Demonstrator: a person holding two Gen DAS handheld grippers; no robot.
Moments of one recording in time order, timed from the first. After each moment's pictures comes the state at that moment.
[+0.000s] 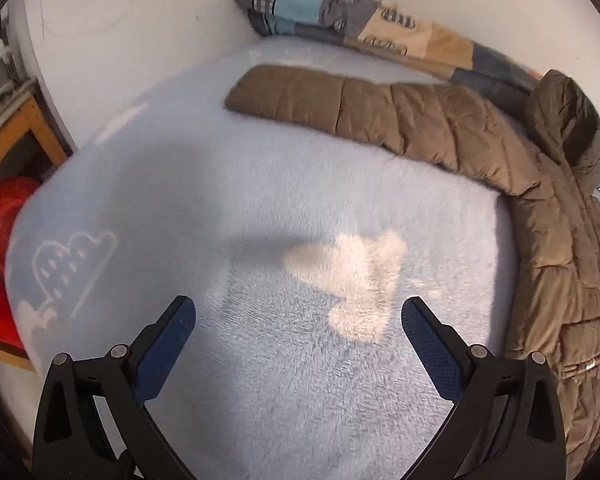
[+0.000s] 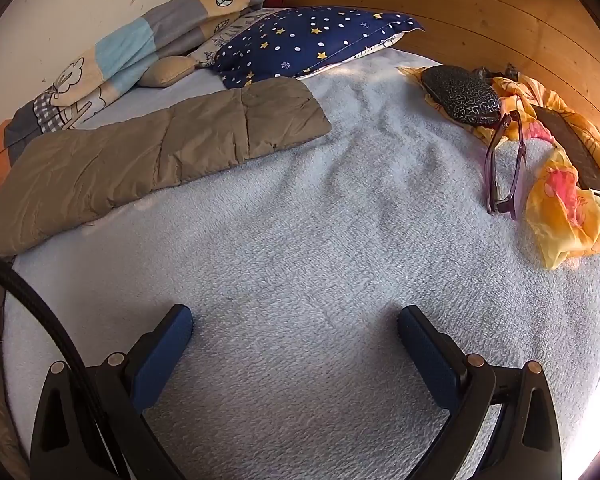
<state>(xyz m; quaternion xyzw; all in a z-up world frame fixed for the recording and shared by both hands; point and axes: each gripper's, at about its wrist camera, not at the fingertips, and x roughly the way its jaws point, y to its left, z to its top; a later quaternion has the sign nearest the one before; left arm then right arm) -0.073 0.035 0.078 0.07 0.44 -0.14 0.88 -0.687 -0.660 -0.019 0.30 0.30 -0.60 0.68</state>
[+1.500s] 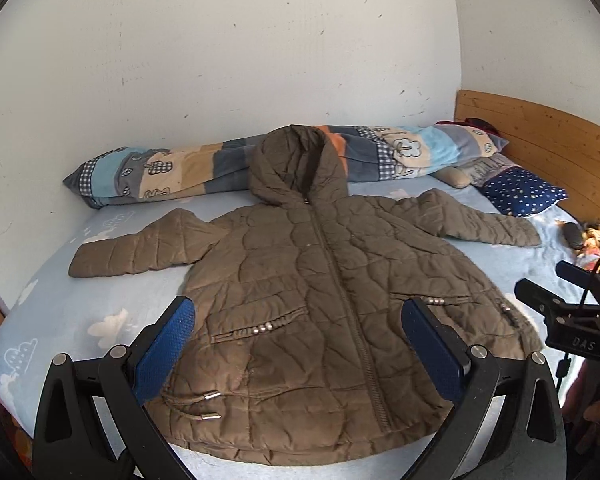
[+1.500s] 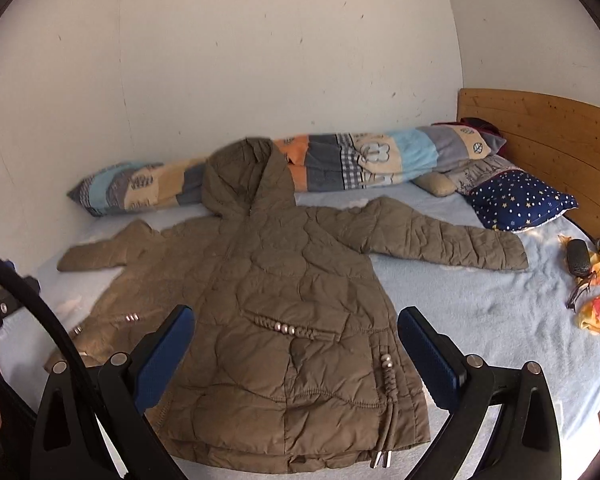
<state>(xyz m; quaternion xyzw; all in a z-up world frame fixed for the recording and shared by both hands) -0.400 -0.133 0.191 0.13 0.23 -0.39 0.88 -0.579 -0.336 0.131 0.12 0.23 -0.34 0.90</state>
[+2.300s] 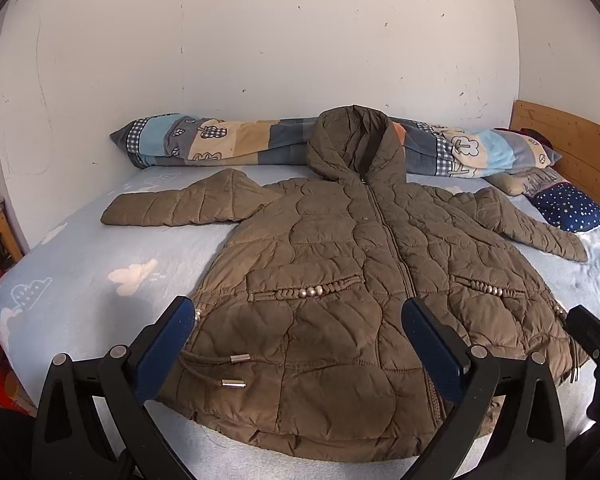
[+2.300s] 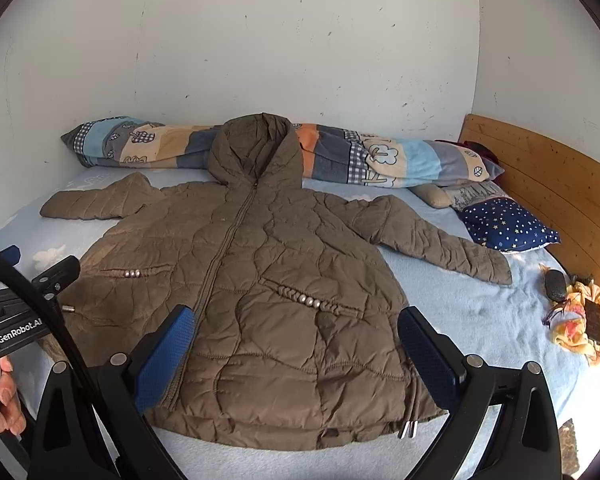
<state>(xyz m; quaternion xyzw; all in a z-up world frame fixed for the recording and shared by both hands) -0.390 -0.109 0.137 0.10 0.25 -0.31 0.91 -0.542 -0.264 0.113 0.04 0.27 -0.37 0.89</state>
